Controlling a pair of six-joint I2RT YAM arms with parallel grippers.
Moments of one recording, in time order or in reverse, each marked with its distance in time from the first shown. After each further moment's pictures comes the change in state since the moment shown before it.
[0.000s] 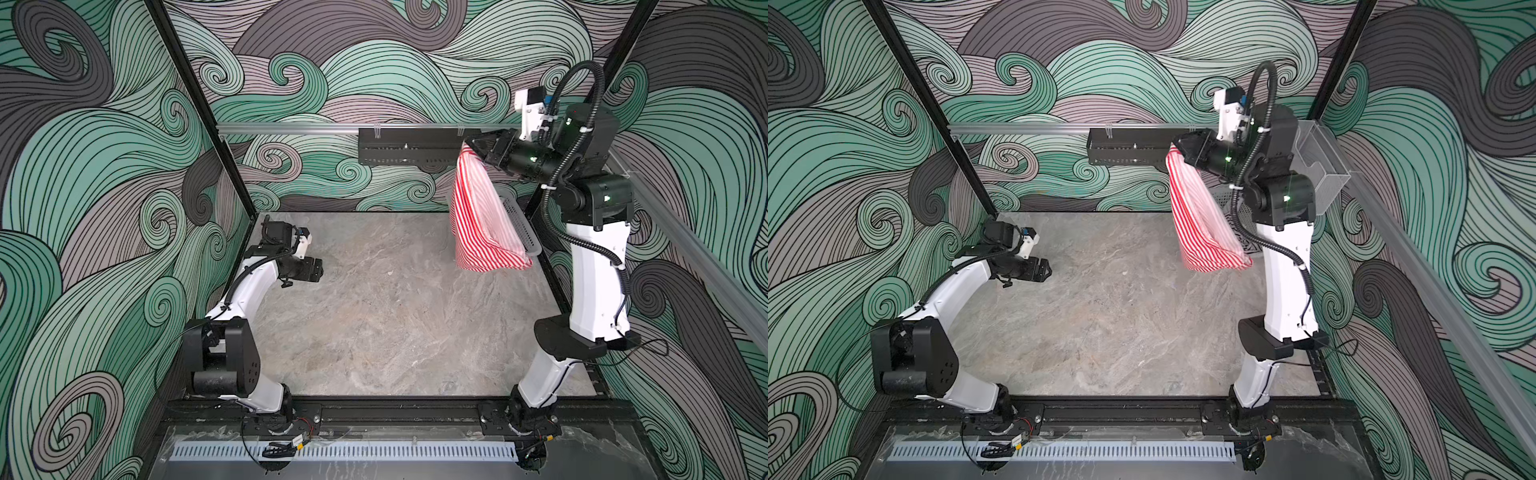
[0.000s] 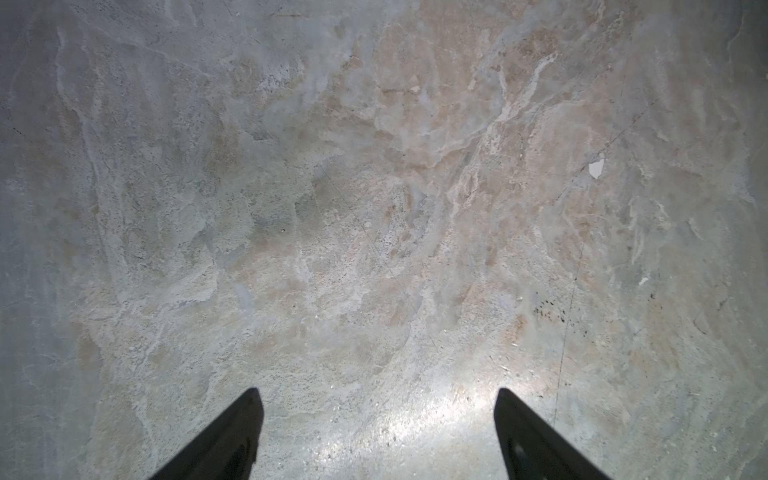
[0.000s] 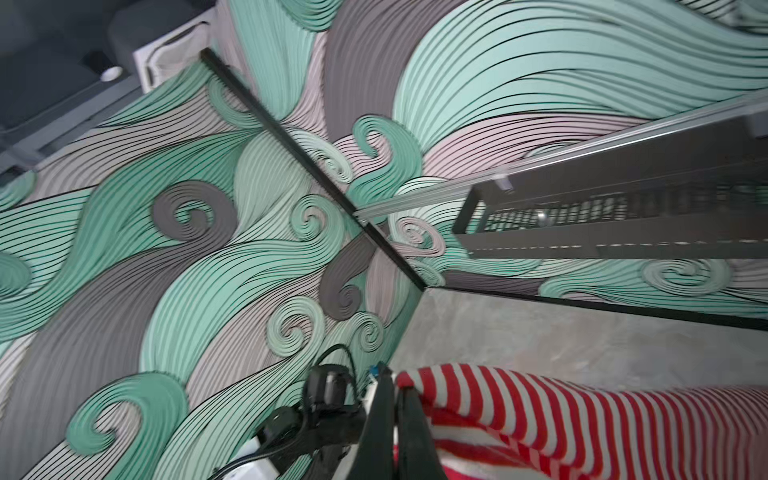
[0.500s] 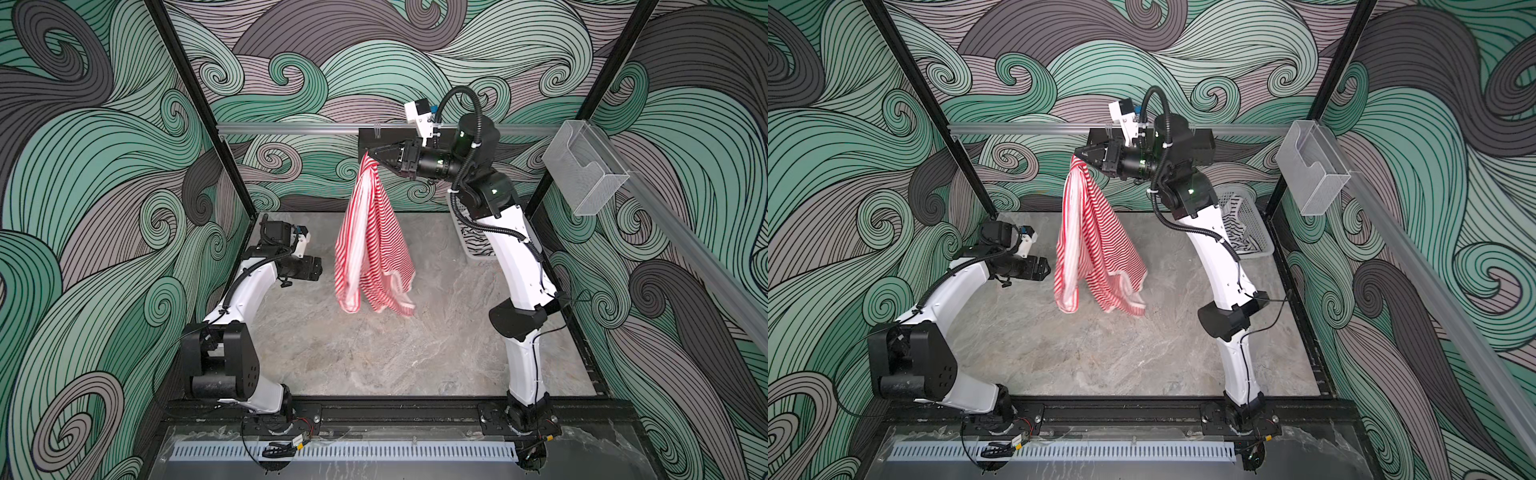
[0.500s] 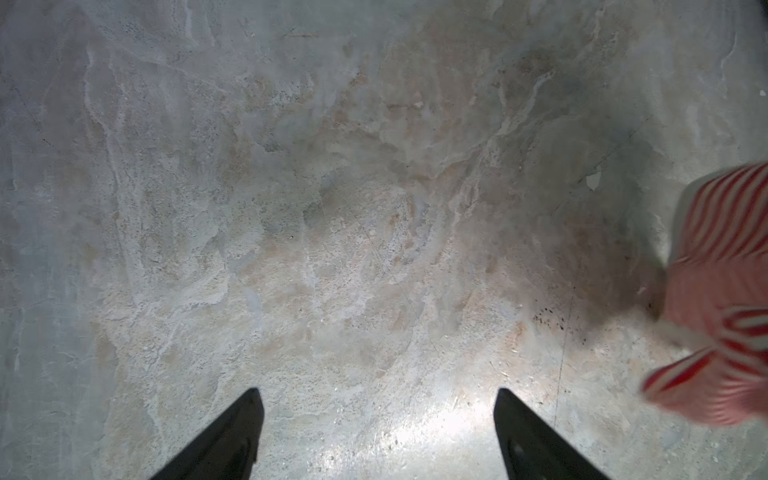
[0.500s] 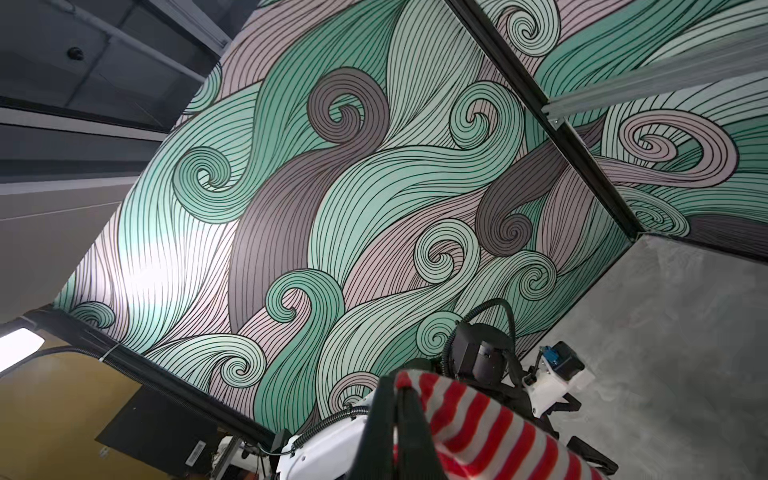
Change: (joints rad) left arm 0.000 -0.023 -0.007 0.013 -0.018 -0.009; right arm 0.282 0.305 0.089 0.361 -0.229 0.253
